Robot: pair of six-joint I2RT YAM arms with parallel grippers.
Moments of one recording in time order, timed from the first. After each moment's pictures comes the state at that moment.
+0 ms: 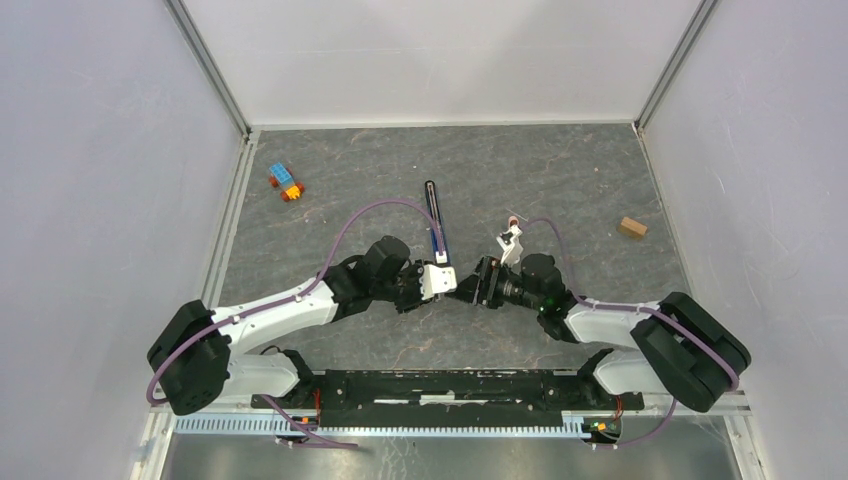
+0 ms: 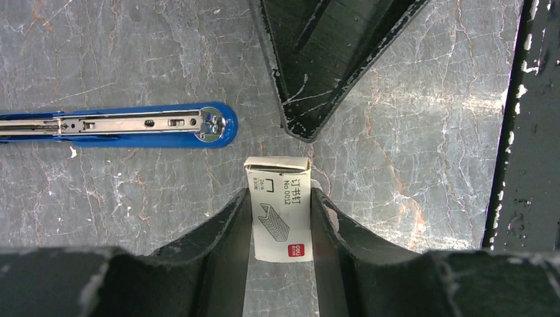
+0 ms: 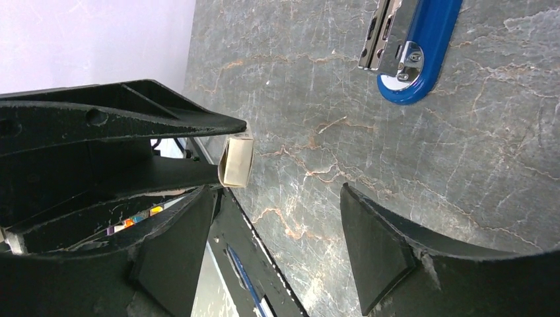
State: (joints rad) left arm -0.87 1.24 0.68 -0.17 0.30 0.51; right arm 0.67 1.30 0.26 0.70 -0.41 0.94
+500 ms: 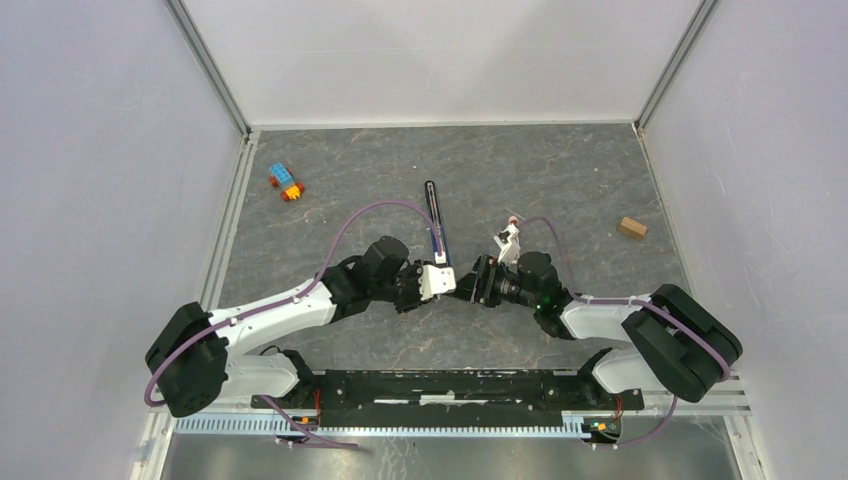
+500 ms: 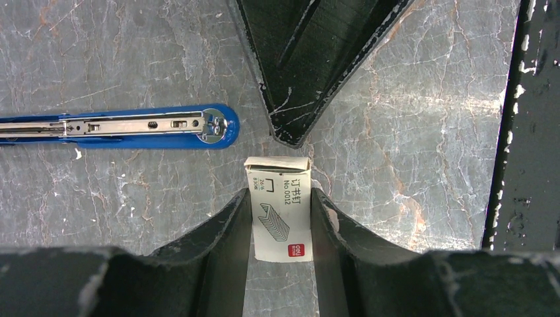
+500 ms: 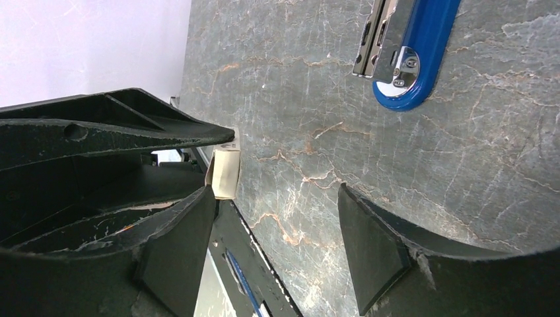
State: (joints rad) left arm -0.87 1.22 0.68 -0.17 0.30 0.52; right arm 0.67 1.36 0.28 0.72 -0.41 0.95
